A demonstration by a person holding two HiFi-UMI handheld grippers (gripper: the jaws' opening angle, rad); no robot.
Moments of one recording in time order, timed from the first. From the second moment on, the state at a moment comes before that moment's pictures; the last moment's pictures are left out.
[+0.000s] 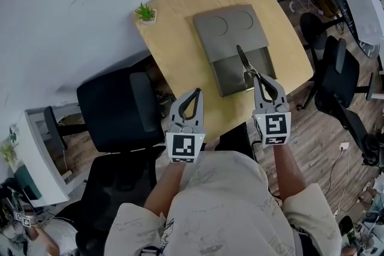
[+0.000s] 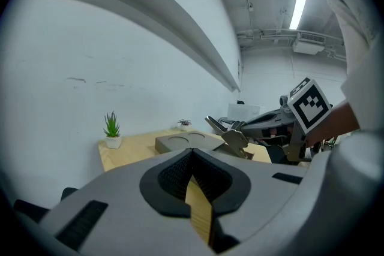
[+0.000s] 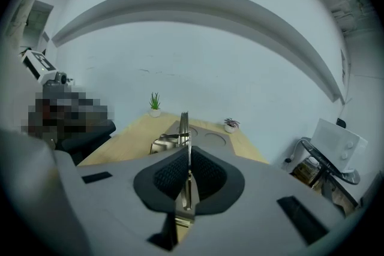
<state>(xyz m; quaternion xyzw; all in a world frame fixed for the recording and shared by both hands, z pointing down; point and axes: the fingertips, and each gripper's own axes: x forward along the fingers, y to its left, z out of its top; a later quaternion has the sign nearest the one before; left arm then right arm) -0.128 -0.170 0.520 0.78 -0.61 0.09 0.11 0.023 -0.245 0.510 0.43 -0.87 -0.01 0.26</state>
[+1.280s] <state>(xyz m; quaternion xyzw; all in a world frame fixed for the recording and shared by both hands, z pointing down) -0.126 -0.155 0.537 0.77 -0.62 0.10 0.14 0.013 -0.236 0.552 0.30 -0.84 -0.20 0.40</state>
